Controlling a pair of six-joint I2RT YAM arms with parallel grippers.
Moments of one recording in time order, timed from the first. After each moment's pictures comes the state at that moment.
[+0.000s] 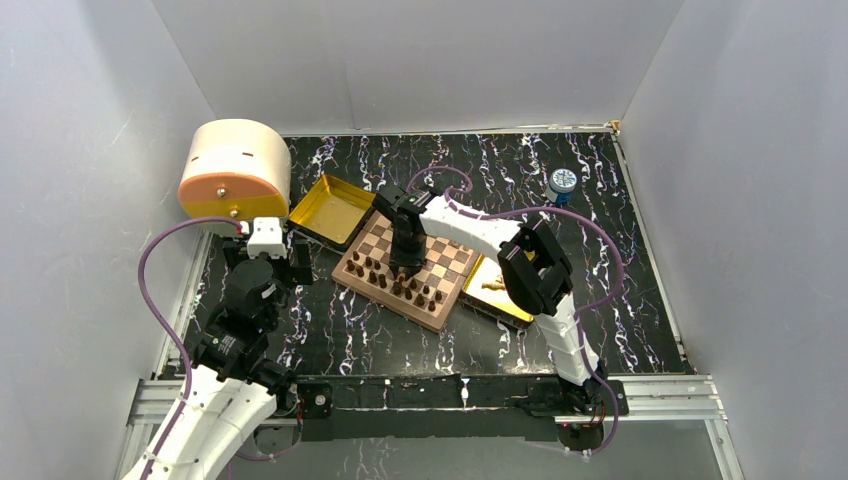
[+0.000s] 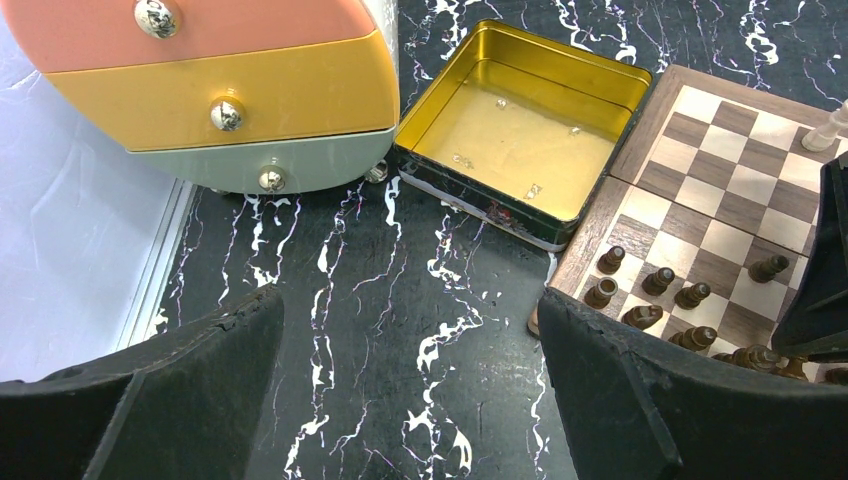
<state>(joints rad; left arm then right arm) -0.42 0.47 0.61 -0.45 -0.52 -0.02 0.90 2.18 1.84 -1.01 -0.06 0.94</state>
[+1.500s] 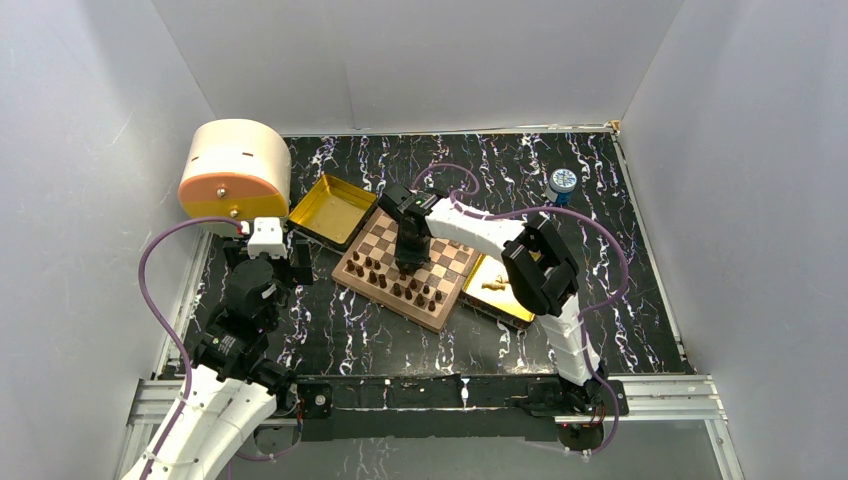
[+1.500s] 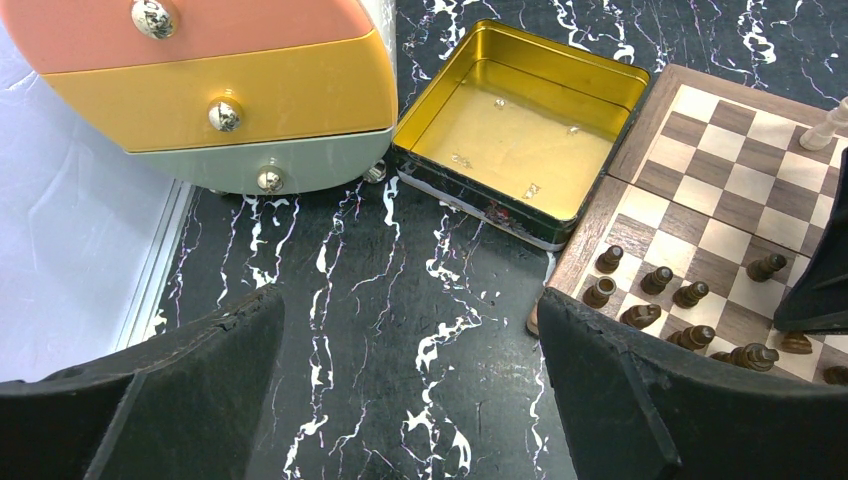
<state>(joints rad) -0.43 0.47 0.61 -0.45 -0.52 -0.02 0.88 2.14 1.75 -0.90 0.00 0.95</state>
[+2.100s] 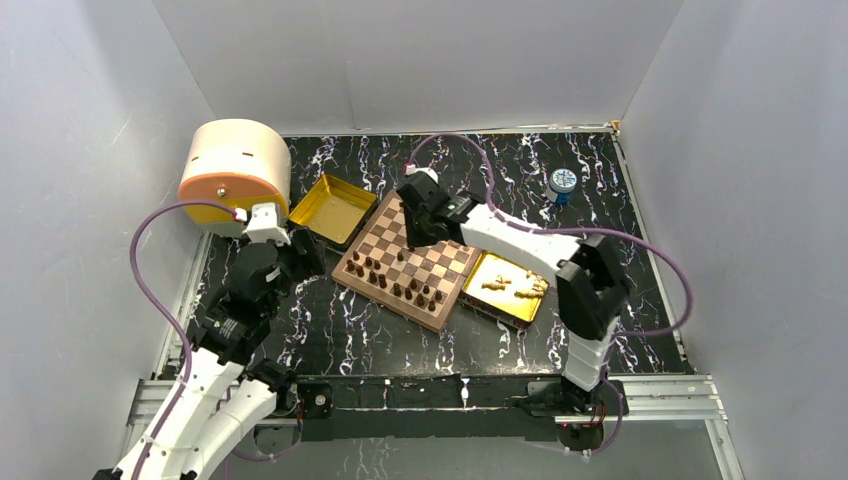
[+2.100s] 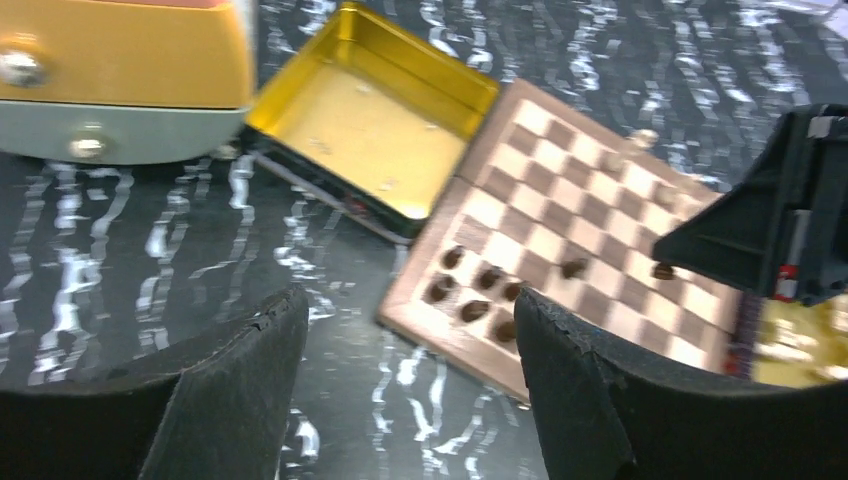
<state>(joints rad) -0.43 0.57 0.69 -0.49 -0.39 -0.27 0.88 1.88 1.58 -0.66 0.15 0.62</state>
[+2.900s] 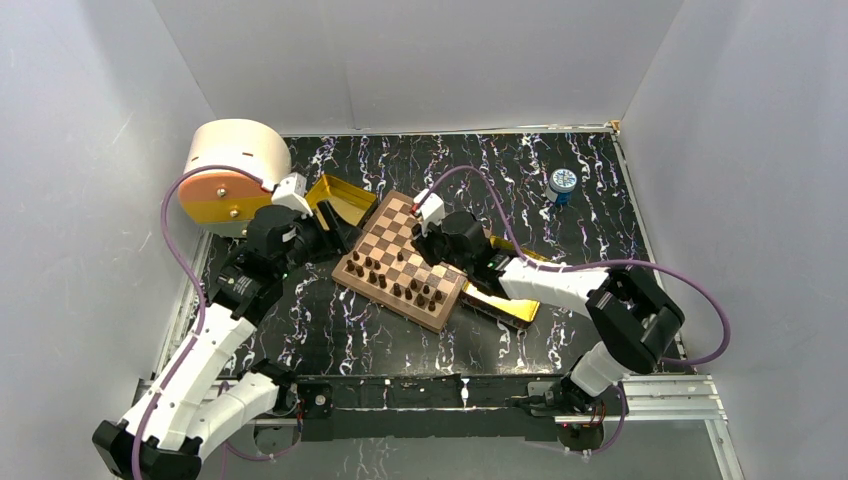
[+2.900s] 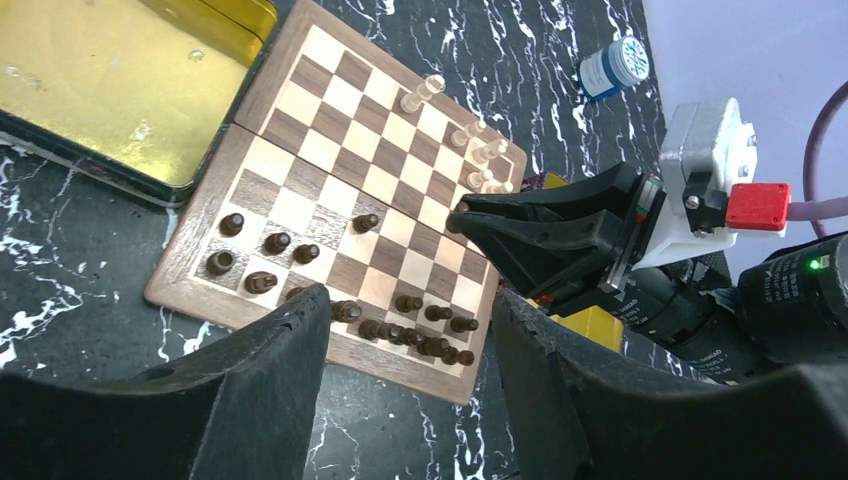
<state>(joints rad) -0.43 0.86 0.91 -0.48 0.02 -0.61 0.88 1.55 0.87 0.31 0.04 -0.01</state>
